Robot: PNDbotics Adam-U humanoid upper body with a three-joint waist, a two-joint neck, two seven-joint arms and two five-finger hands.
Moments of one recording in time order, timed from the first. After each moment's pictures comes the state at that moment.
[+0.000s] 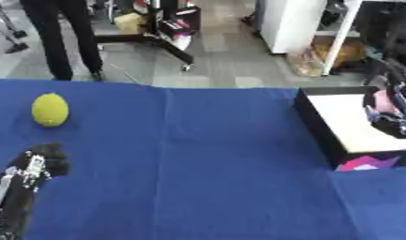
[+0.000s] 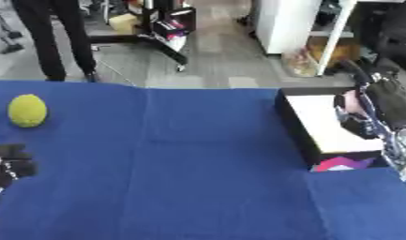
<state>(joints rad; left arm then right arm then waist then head) -0.32 0.22 -0.17 -1.66 0.13 0.06 0.04 -0.27 -0.86 0.01 -1.35 0.67 -0.08 -0.39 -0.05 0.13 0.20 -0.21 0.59</state>
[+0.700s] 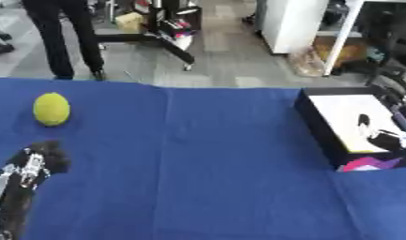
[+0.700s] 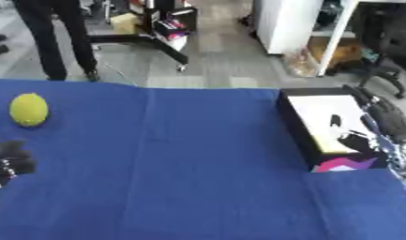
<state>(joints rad) -0.31 0.22 -0.16 -1.67 0.12 0.06 0.03 -0.28 -0.85 0.01 -1.26 0.59 -0.16 -0.33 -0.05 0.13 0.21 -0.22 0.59</state>
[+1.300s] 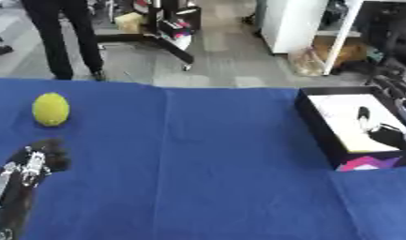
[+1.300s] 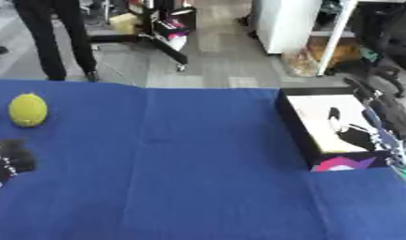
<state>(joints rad) -0.33 0.24 -0.14 -1.69 0.09 0.07 0.04 -0.23 -0.85 -0.01 -1.43 0.57 -0.15 -0.35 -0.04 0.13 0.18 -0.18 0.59</state>
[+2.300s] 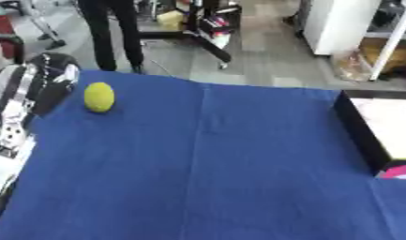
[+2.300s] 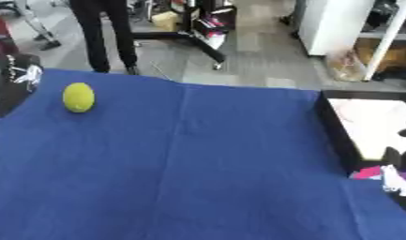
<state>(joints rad) -0.52 0.57 -0.05 -1.54 -0.18 0.29 0.16 0.02 -0.60 0.02 -1.93 0.57 -0.37 -0.53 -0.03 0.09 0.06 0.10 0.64</state>
